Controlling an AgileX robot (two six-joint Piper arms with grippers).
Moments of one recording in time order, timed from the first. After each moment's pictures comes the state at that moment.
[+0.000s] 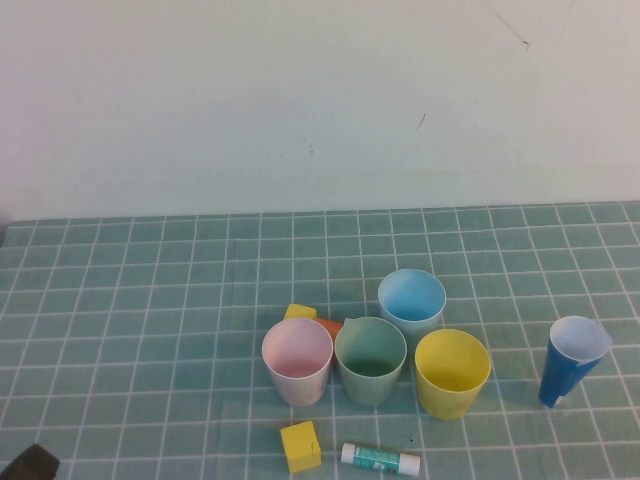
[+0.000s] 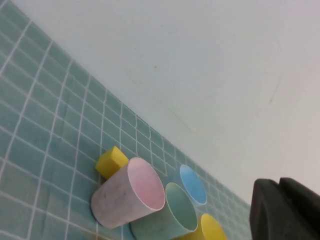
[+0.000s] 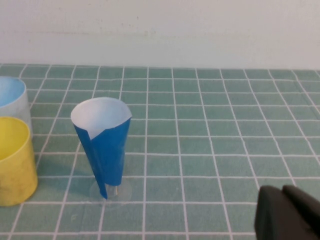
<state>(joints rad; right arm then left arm) 0.02 -0.01 0.02 -0.11 0.41 0.08 -0.15 -0.01 -0.03 -0.83 0.31 -0.21</state>
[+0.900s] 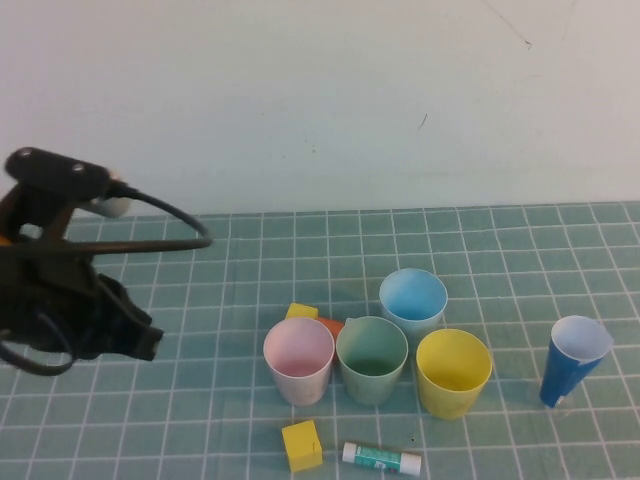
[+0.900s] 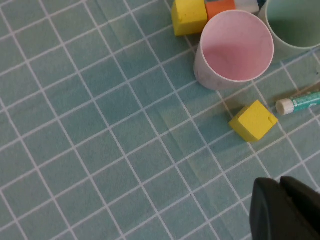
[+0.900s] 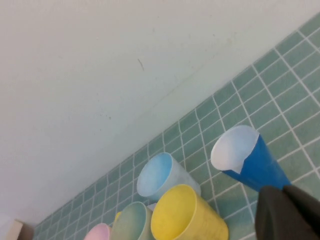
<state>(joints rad) 0.02 -0.01 0.03 0.51 0.33 0.27 -0.28 1.17 -0.98 -0.29 0.92 0.31</state>
